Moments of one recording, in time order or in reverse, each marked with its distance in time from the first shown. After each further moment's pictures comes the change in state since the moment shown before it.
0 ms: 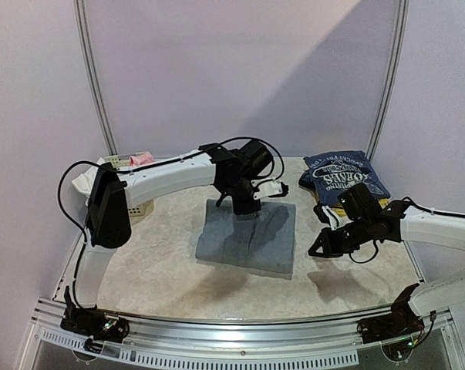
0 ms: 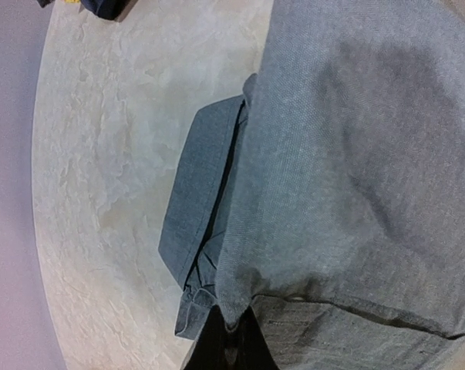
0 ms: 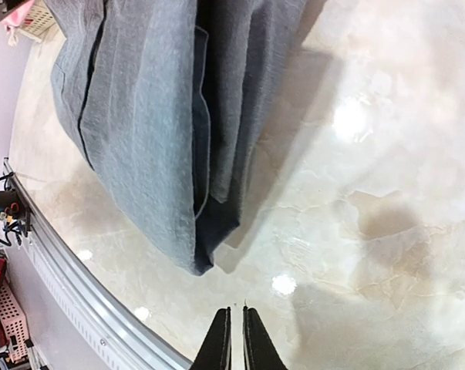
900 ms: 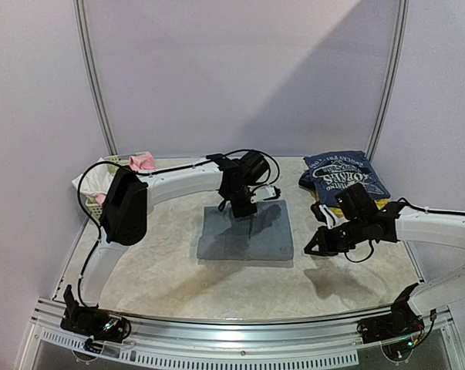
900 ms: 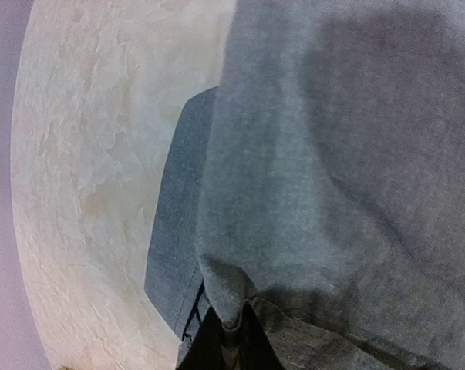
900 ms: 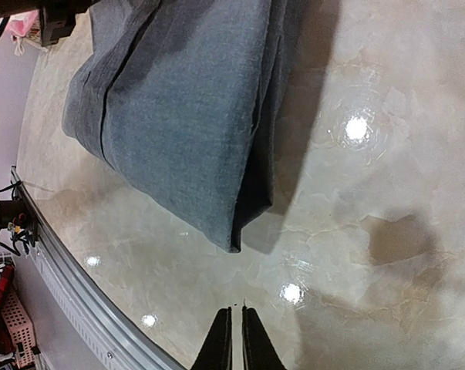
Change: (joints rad) left arm 0.062 0.150 0.046 0.060 -0.053 -0.041; right arm -0.004 0.045 -0.012 0.092 -0.016 0.024
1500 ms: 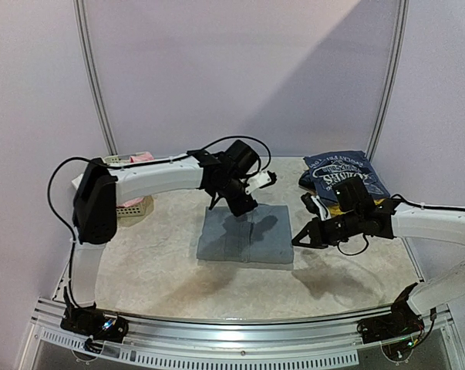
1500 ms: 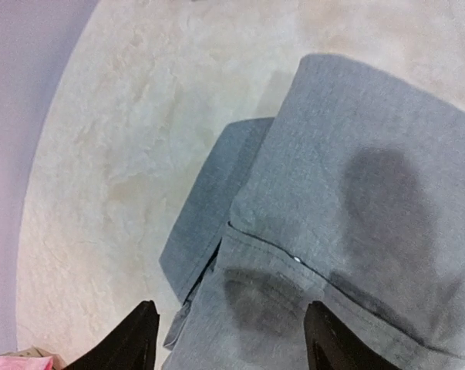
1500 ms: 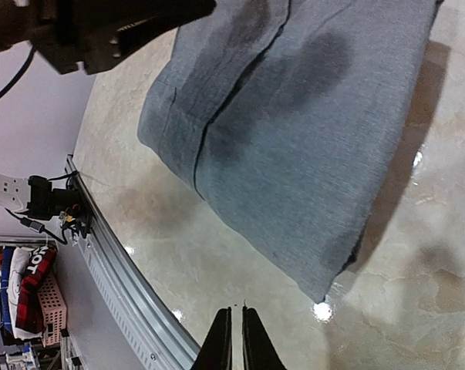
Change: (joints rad) left arm -0.014 -0.221 -0.262 0.182 0.050 -0.156; right arm 0.009 0.037 0.034 0.129 -0.155 0.017
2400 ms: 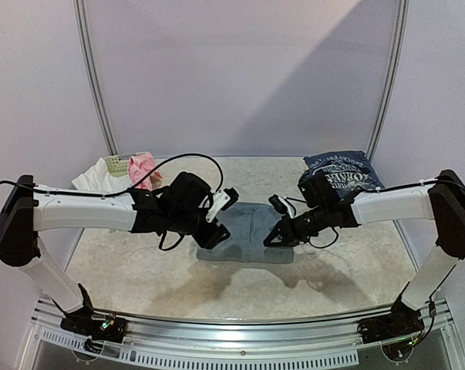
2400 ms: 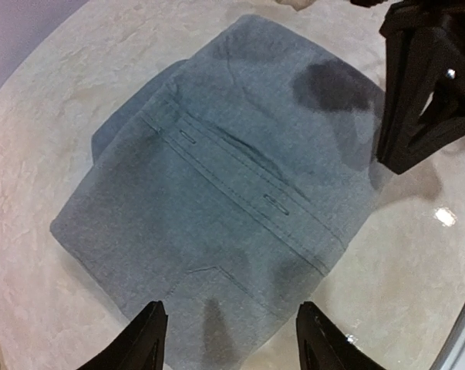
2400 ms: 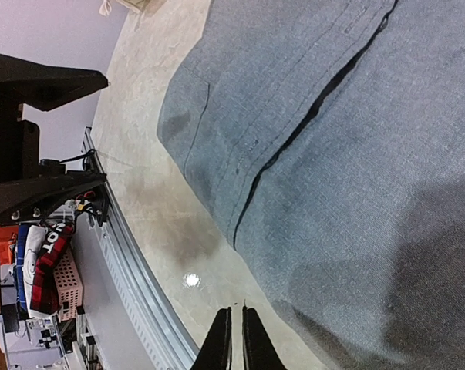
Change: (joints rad) left arm -0.064 -0.610 -0.838 0.397 0.097 -0.392; right arm 0.076 0.358 0.212 0.115 -0.132 0.001
